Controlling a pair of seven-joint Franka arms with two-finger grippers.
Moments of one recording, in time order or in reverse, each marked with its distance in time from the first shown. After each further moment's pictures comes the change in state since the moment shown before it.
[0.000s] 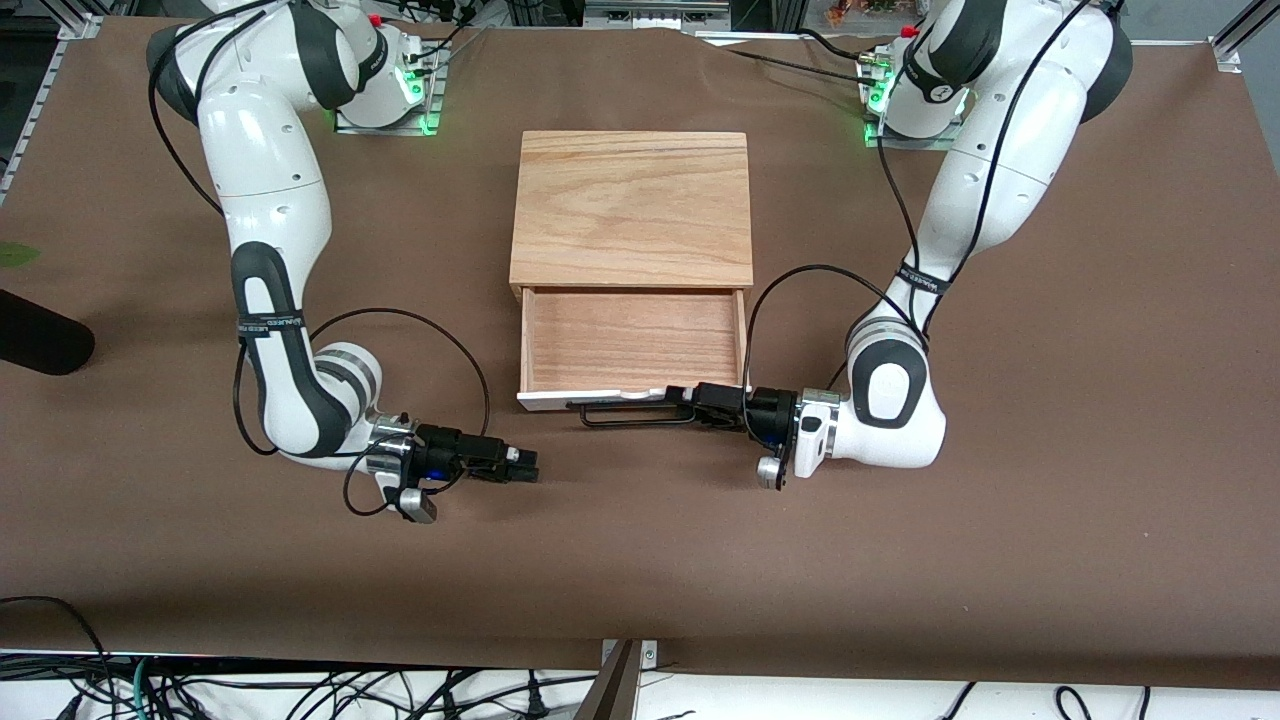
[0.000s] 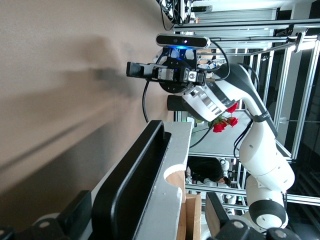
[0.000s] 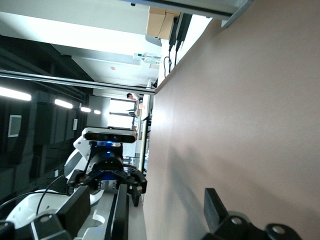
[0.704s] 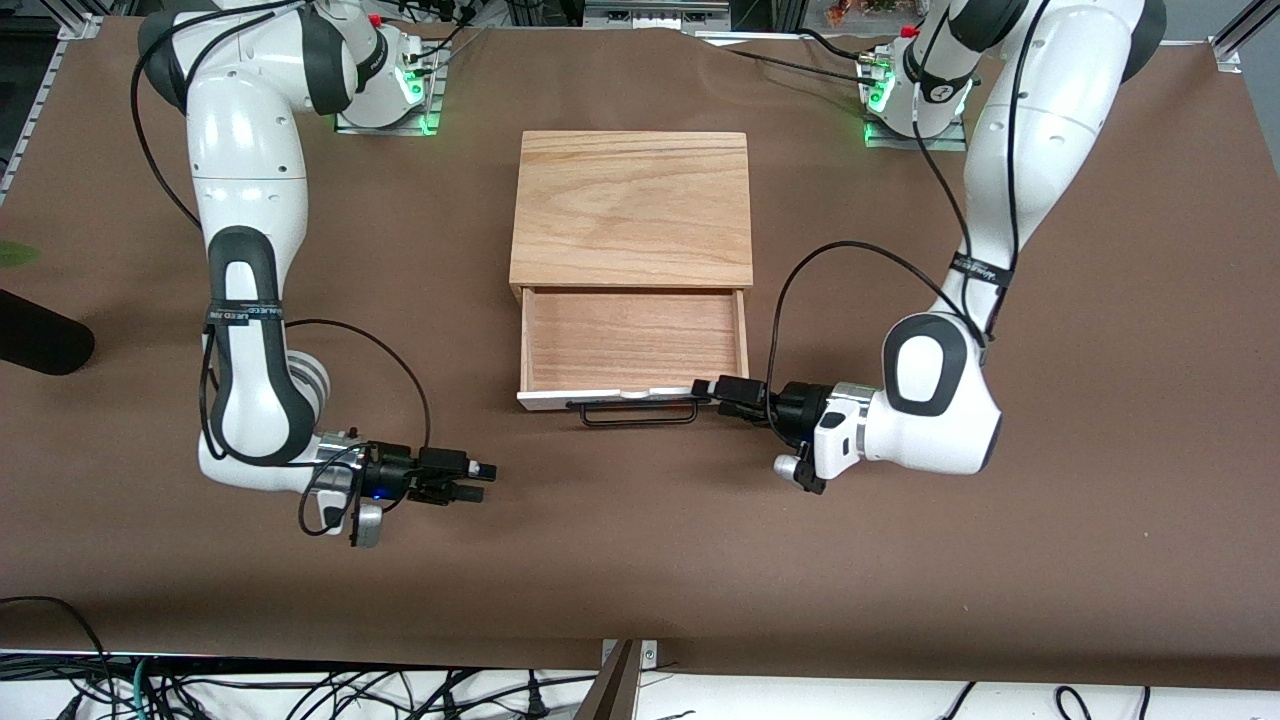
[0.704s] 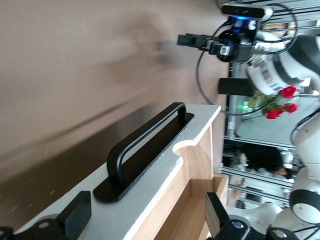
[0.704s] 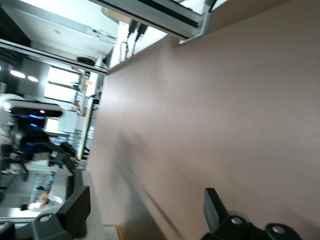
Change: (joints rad) left arm 0.024 -0.147 0.015 0.008 0.369 -0.008 -0.276; right arm 0.033 -0.006 -0.190 0.096 -0.230 0.002 0.044
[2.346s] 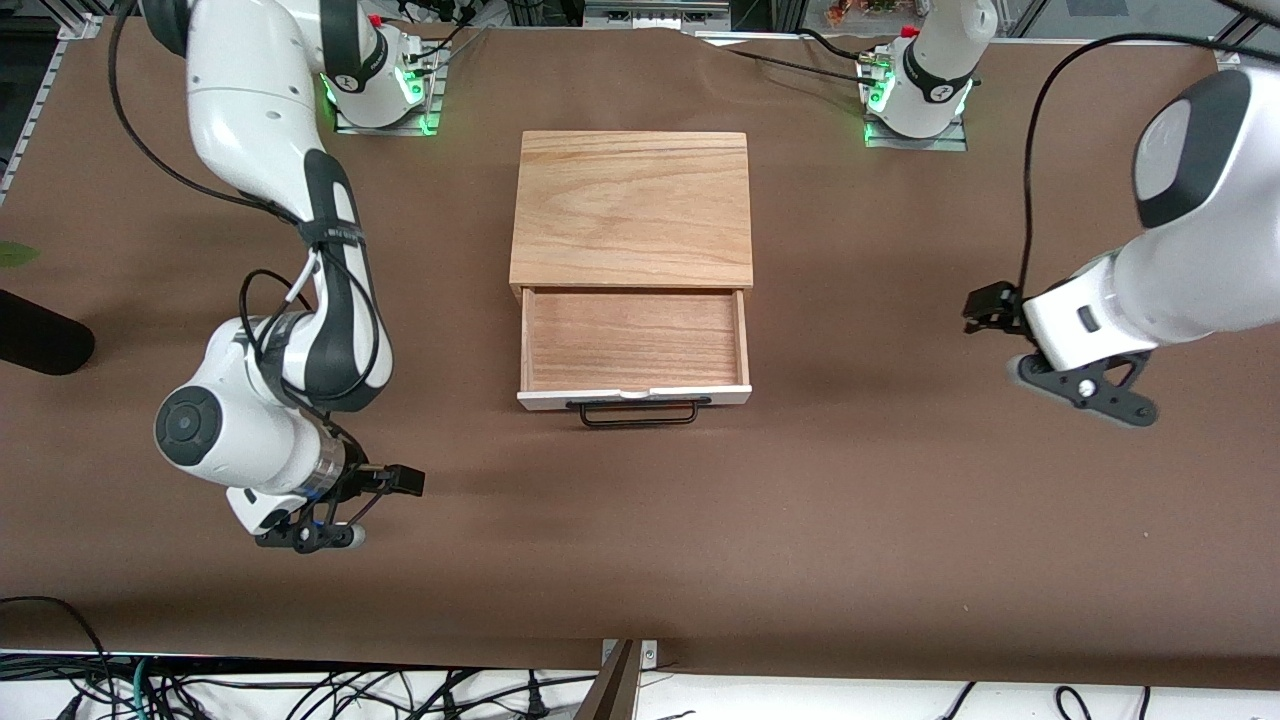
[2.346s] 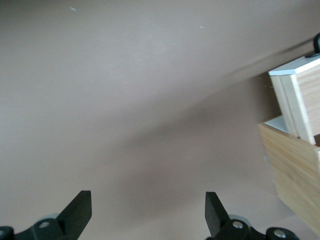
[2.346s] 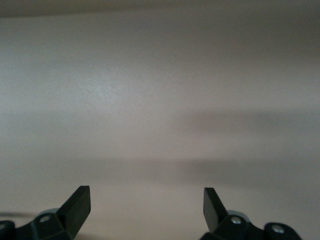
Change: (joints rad) left arm 0.131 -0.460 0.017 0.049 1.039 -0.400 -0.170; right arm 0.080 -0.200 0.020 0.045 -1.200 0.161 0.914
